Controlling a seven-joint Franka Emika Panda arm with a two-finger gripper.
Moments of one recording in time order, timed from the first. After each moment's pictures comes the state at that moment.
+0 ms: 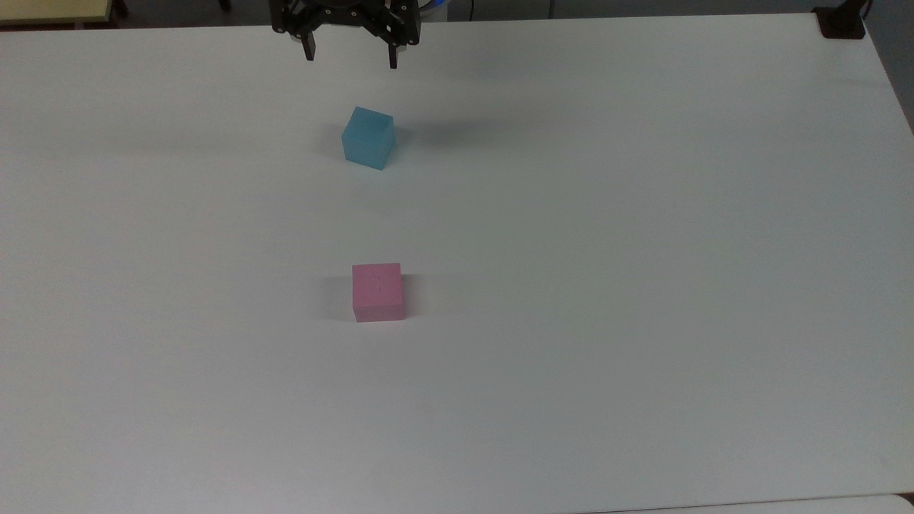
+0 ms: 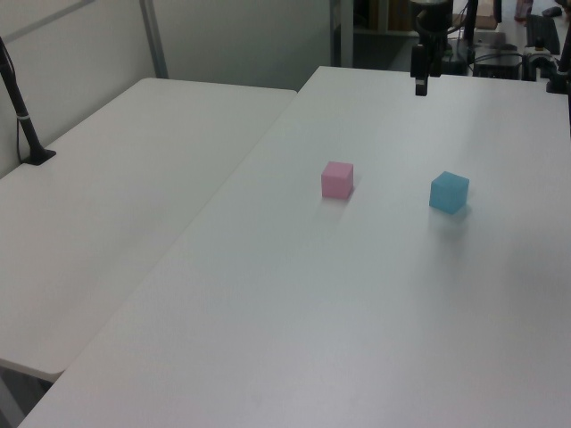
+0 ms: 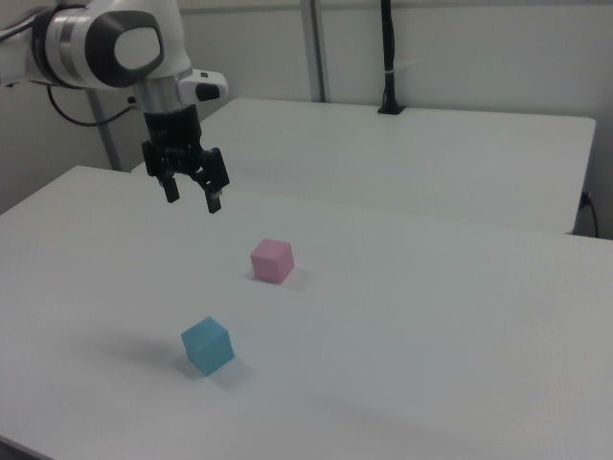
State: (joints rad) arm -0.02 0.01 0.03 -1.71 -0.04 1.67 0.07
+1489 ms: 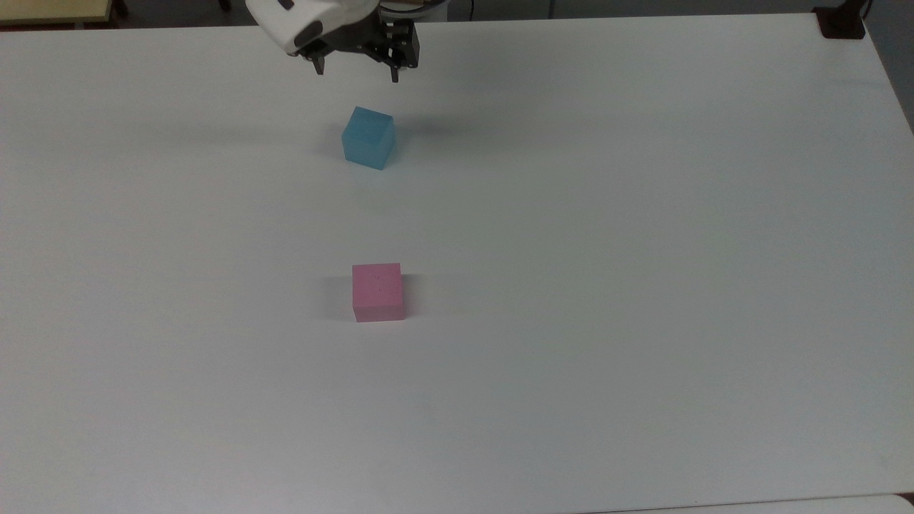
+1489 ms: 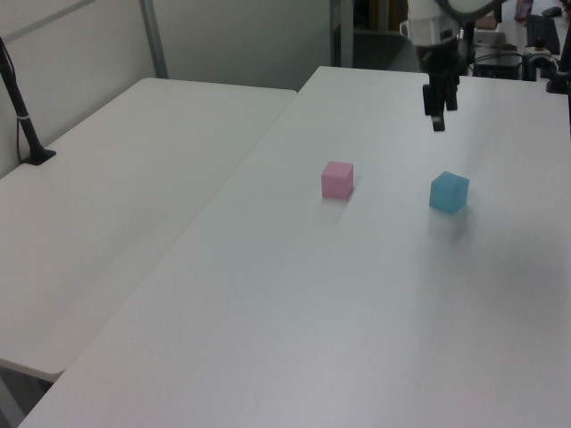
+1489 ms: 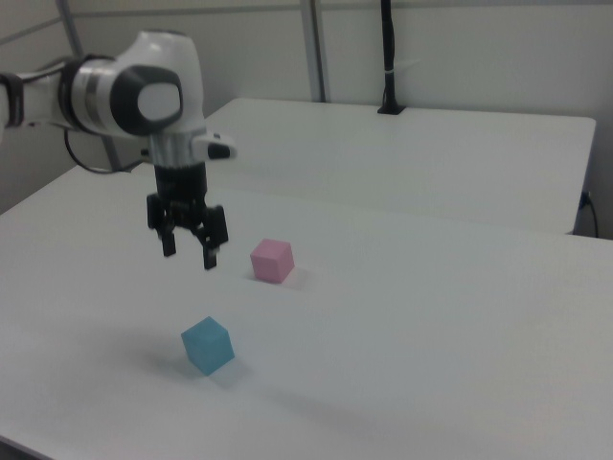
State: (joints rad) arm -0.02 0.03 0.02 -1.85 -0.04 1.66 0.06
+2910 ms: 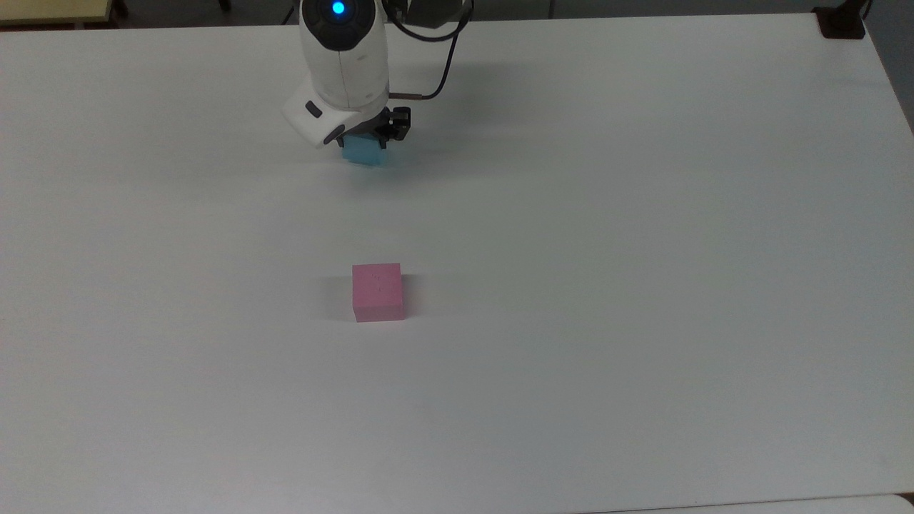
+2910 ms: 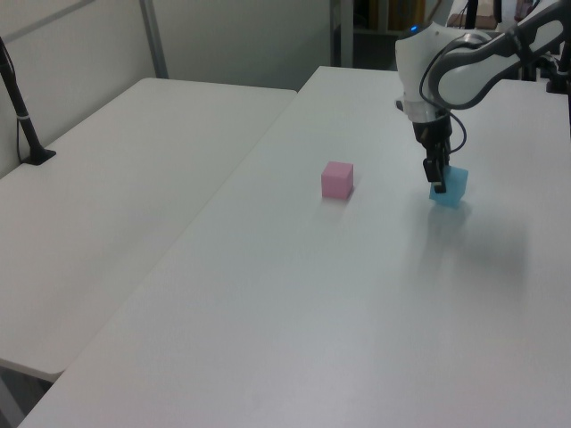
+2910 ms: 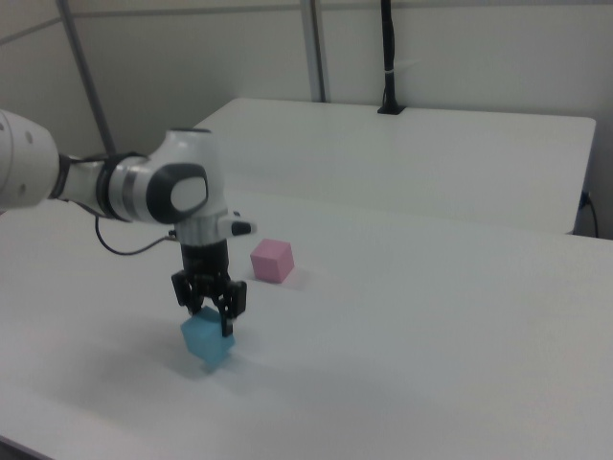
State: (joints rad) arm -0.03 0.15 0.02 -2.06 -0.09 1.97 -0.02
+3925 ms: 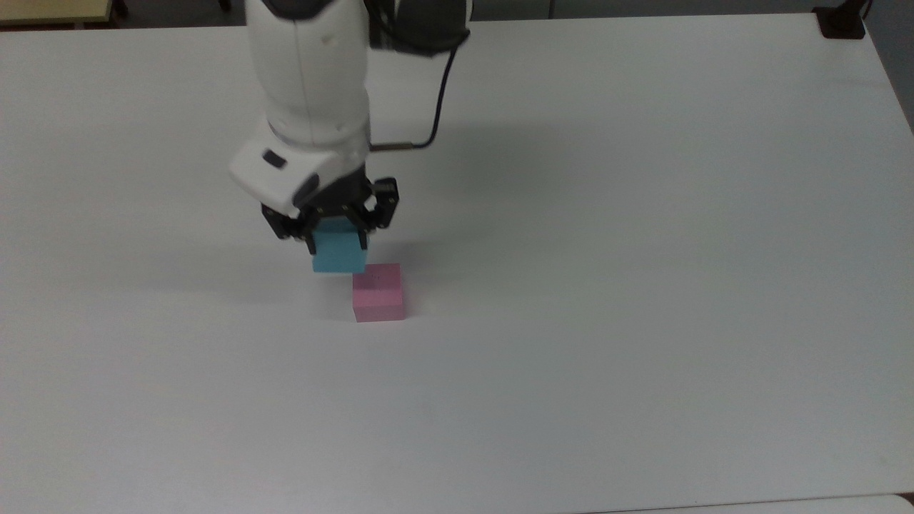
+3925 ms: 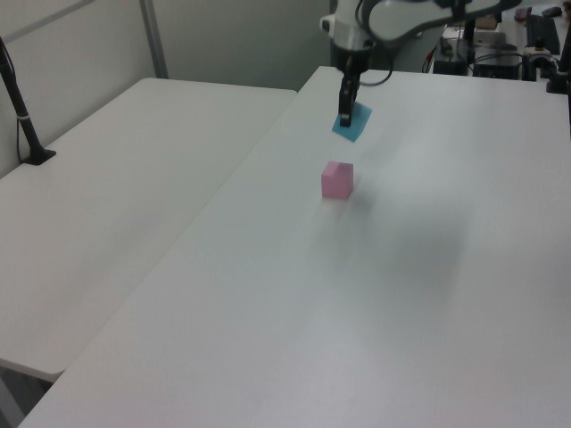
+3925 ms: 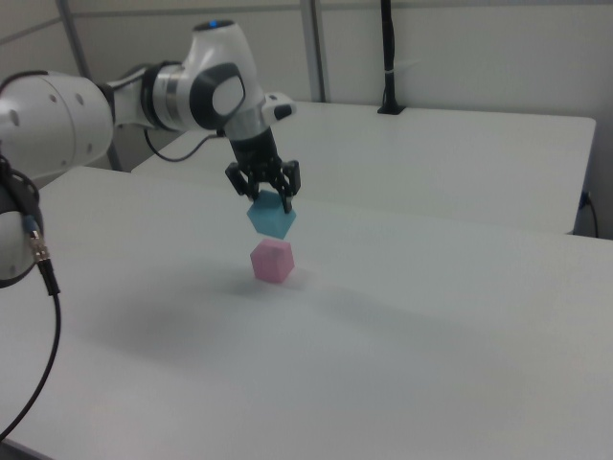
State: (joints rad) arm 0.00 0.50 -0.01 -1.33 -0.08 1.94 -0.18
